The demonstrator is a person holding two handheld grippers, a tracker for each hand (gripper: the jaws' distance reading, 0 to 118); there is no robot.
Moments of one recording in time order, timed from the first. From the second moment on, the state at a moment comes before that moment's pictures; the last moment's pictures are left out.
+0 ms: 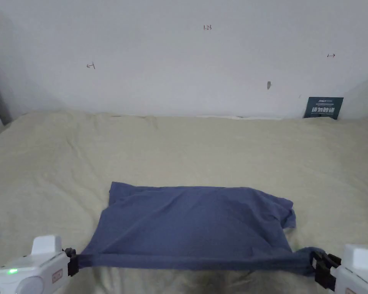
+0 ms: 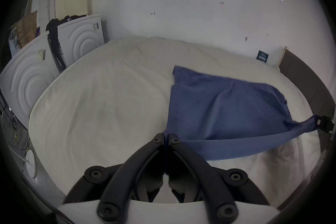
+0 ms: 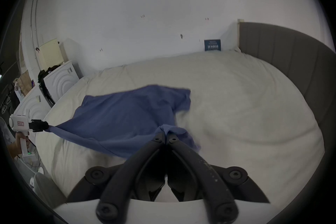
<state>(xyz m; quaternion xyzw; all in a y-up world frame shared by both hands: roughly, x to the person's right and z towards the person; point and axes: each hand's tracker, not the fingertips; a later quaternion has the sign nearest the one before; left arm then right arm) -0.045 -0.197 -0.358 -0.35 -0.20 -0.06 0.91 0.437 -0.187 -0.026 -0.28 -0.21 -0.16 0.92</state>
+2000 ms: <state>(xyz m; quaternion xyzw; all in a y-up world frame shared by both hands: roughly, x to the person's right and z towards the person) -0.062 -0.142 -0.233 -0.29 -0.25 -0.04 0.92 0.323 -0.060 0.013 -0.11 -0.30 0.00 0.95</state>
